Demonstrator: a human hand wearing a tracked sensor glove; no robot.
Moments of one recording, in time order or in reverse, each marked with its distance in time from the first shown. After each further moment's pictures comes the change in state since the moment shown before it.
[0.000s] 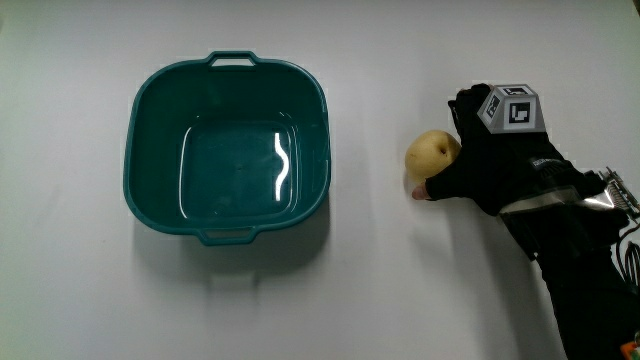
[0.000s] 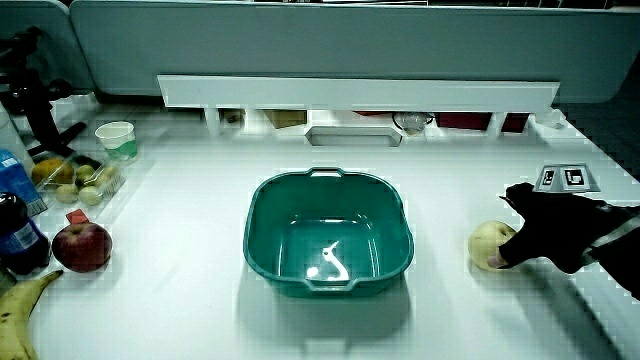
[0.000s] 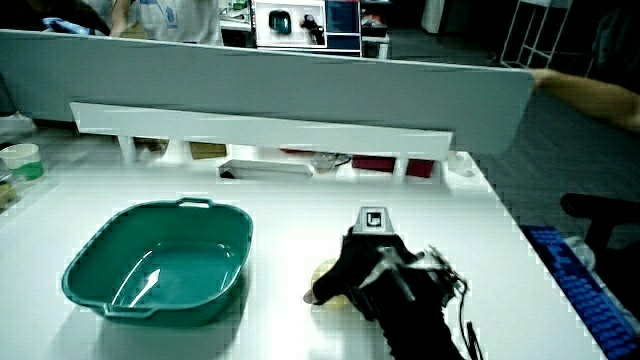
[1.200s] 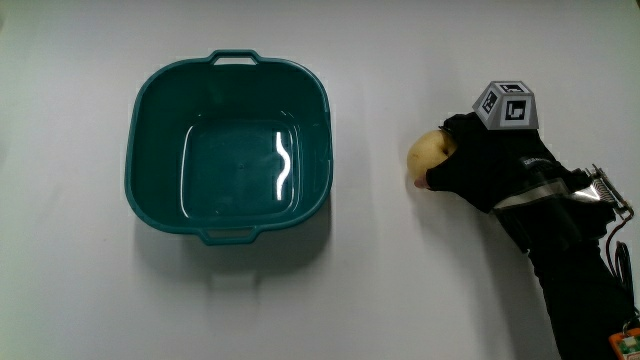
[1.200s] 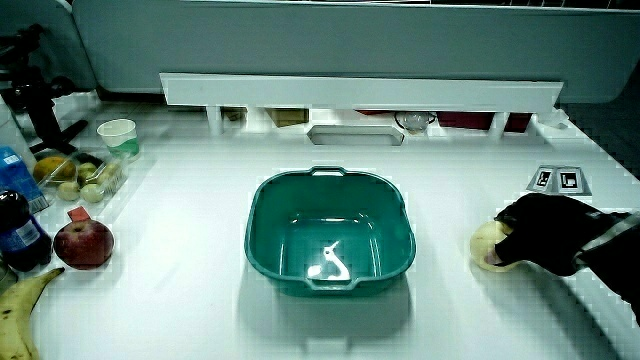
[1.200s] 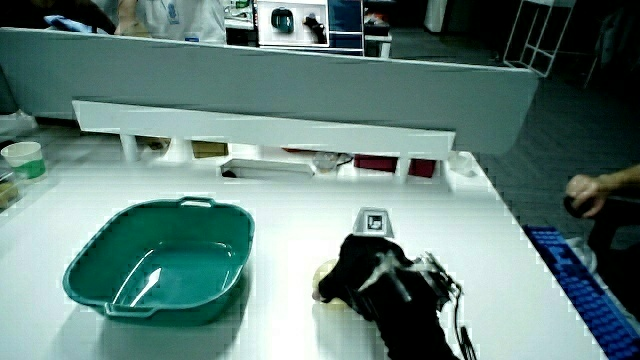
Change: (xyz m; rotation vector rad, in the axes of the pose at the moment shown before) arm 0.055 0.151 -0.034 -0.370 0.214 -0.100
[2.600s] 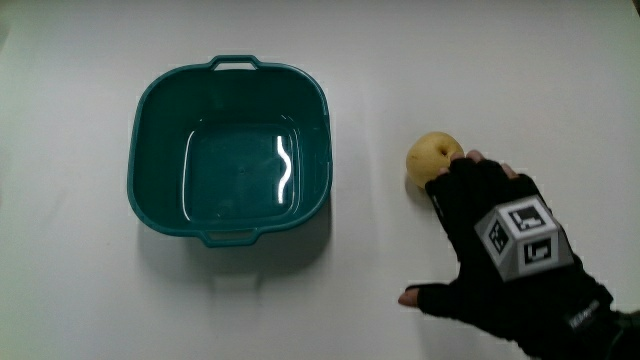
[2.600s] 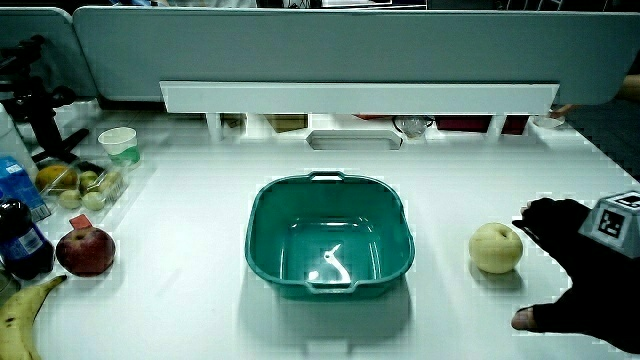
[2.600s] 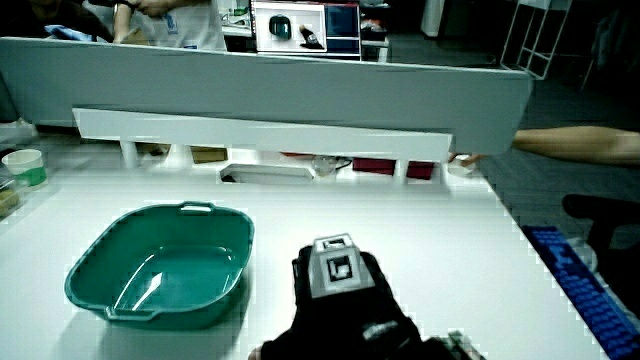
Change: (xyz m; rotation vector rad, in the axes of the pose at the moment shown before) arm 0.003 0.019 -0.004 0.117 0.058 0.068
